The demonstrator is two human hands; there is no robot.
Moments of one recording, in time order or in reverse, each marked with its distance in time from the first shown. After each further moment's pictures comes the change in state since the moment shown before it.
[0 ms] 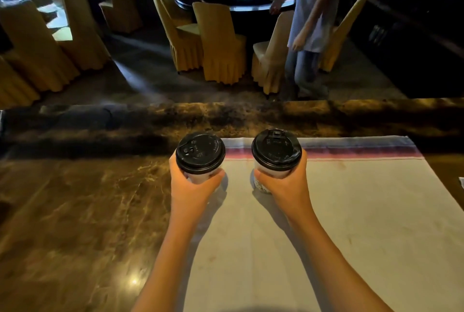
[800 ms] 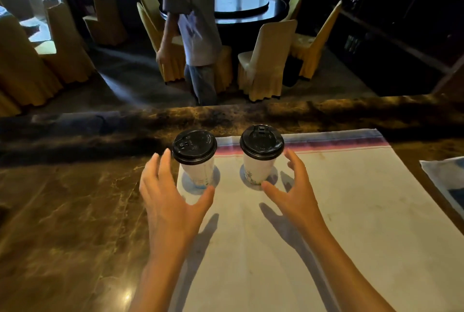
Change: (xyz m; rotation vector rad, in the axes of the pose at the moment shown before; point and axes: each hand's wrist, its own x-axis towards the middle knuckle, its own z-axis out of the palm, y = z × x) left_hand -0.075 0.051 -0.032 0.498 0.101 0.244; right_hand -0.063 -0.014 -0.031 -0.221 0.018 0.177
